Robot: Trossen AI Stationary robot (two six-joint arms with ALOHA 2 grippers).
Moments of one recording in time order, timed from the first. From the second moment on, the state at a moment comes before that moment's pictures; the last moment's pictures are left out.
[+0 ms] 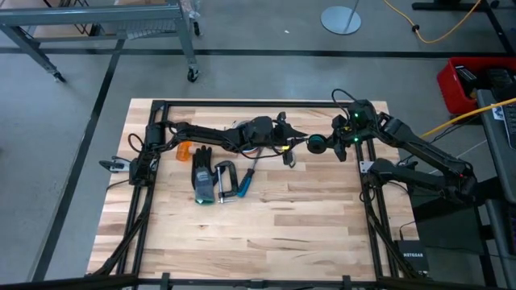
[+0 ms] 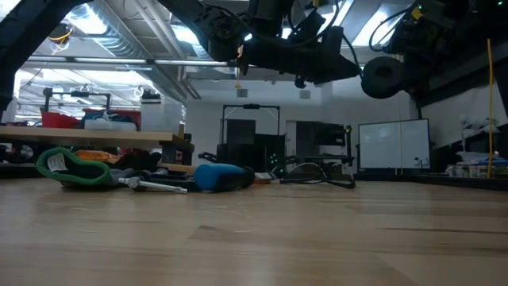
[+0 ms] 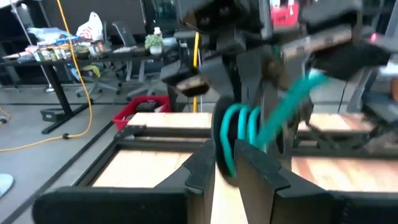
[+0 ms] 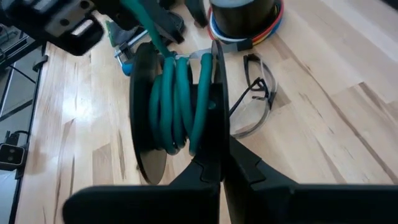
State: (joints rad) left arm 0.18 2.08 1.47 0.53 0.02 0.09; right arm -0.73 0.79 0.69 -0.70 -0.59 -0.05
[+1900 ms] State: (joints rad) left arm 0.19 2.00 1.47 0.47 -0.01 -0.08; right arm -0.73 0.99 0.69 0.31 -0.26 0.07
